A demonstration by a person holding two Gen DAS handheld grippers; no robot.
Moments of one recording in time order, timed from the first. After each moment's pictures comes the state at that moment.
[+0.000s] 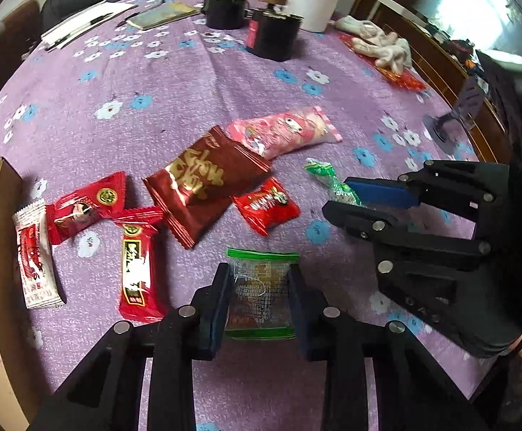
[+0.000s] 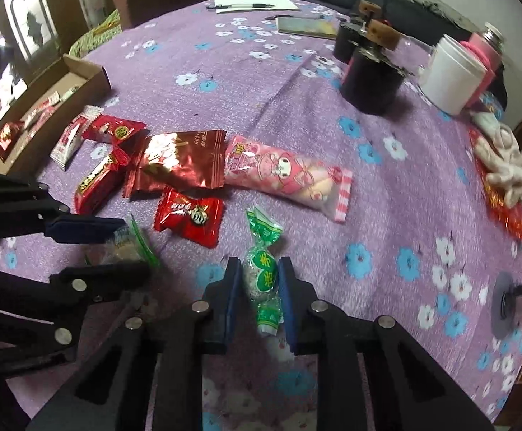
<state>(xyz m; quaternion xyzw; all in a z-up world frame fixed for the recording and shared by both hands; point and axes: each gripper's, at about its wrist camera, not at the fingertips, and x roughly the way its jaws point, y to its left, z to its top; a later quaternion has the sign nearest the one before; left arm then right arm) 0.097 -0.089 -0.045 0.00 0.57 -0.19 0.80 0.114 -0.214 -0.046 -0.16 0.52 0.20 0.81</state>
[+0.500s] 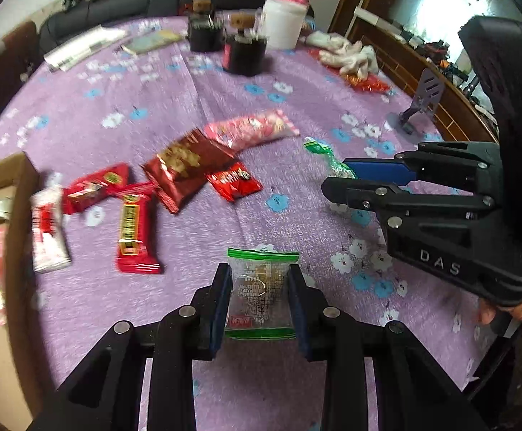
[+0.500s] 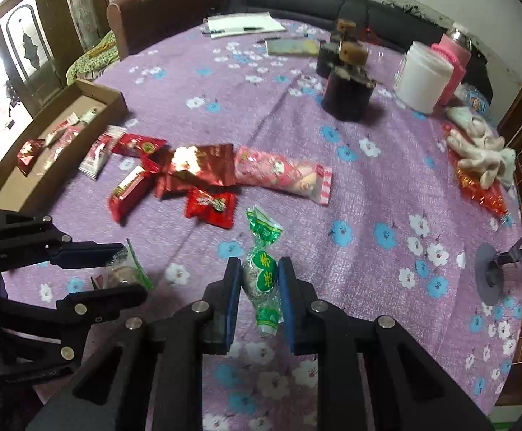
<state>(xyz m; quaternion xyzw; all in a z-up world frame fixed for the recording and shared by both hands) 0.036 -0.086 -0.017 0.01 0.51 -0.20 0.84 0.078 -0.225 -0.006 -0.13 0.50 0.19 0.83</state>
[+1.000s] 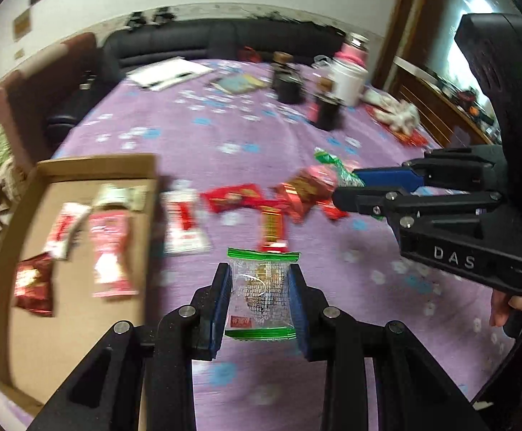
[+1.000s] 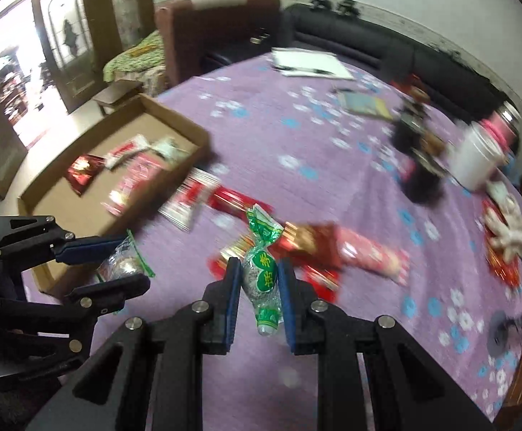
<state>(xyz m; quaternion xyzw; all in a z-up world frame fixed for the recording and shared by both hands) 0.007 0.023 0.020 -0.02 0.45 -0.11 0.89 0.069 -0.109 0.037 -0.16 0.46 0.27 0.83</state>
